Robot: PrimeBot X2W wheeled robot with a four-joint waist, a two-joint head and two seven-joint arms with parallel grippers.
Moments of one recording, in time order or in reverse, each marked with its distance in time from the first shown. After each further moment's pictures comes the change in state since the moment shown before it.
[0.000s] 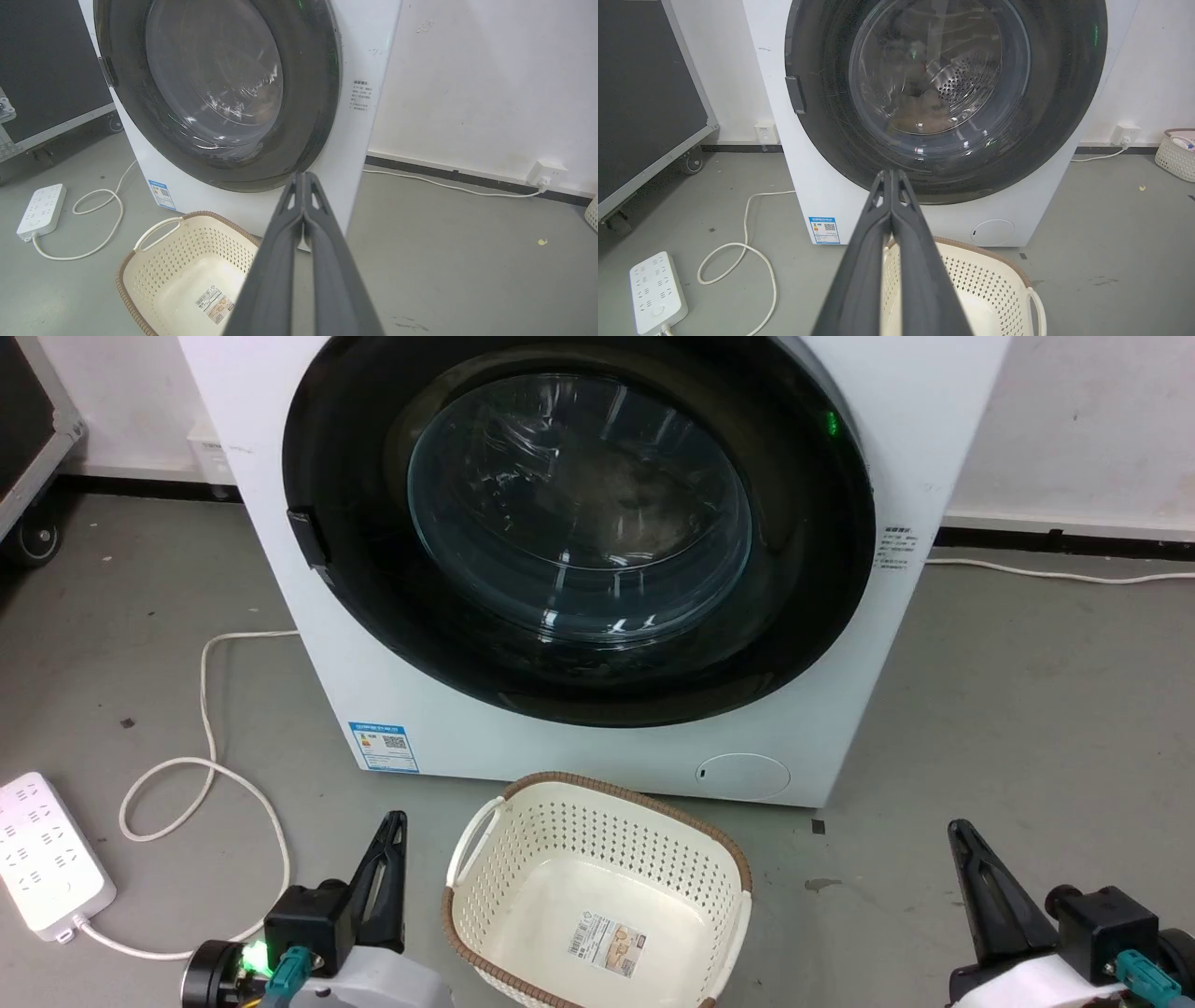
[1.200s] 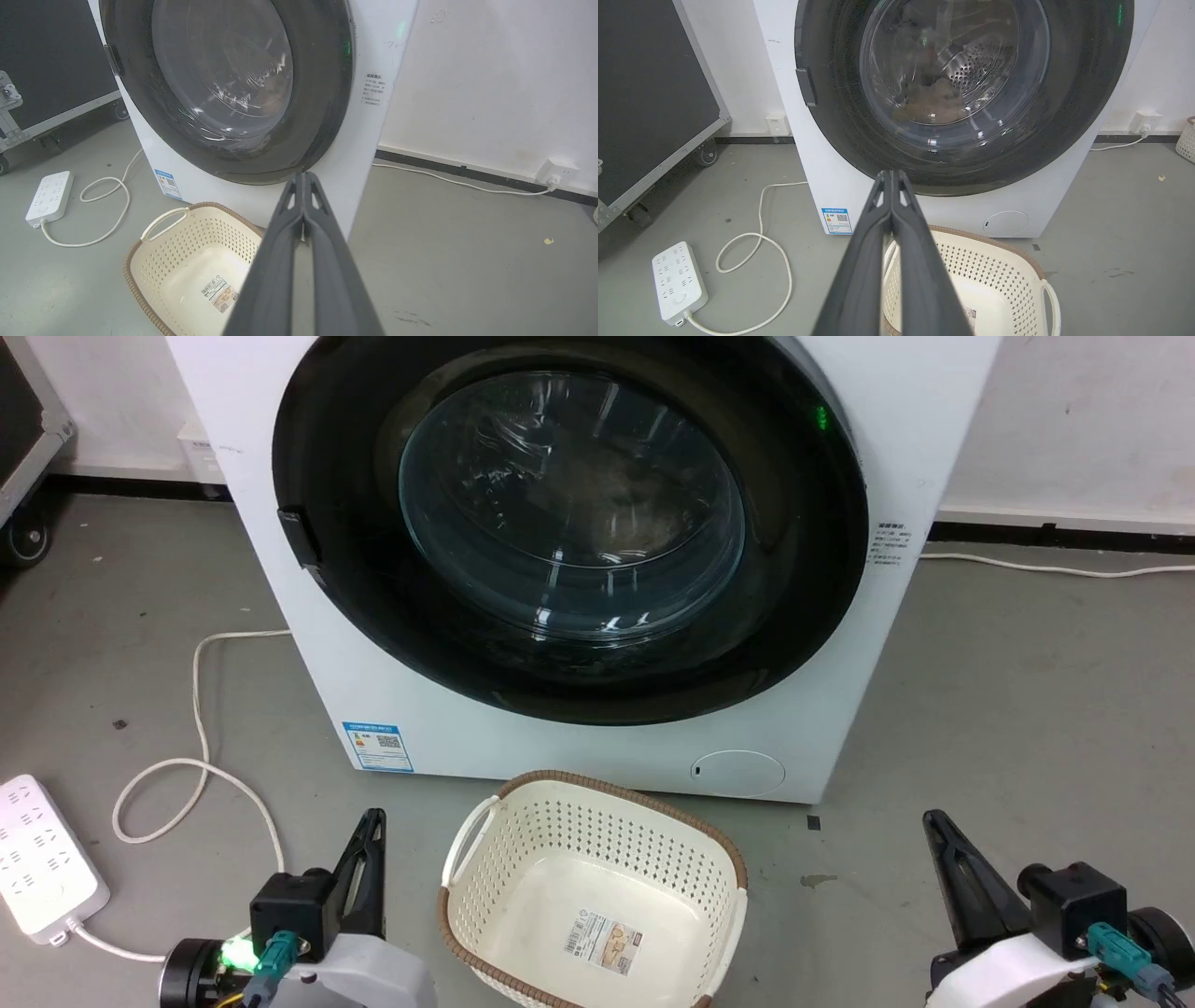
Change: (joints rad) left arm -0.001 -0.001 0.036 -0.031 0.029 0.011 0.074; right arm -0.028 0.000 0.035 -0.010 -0.004 0.000 0.075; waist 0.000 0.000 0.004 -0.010
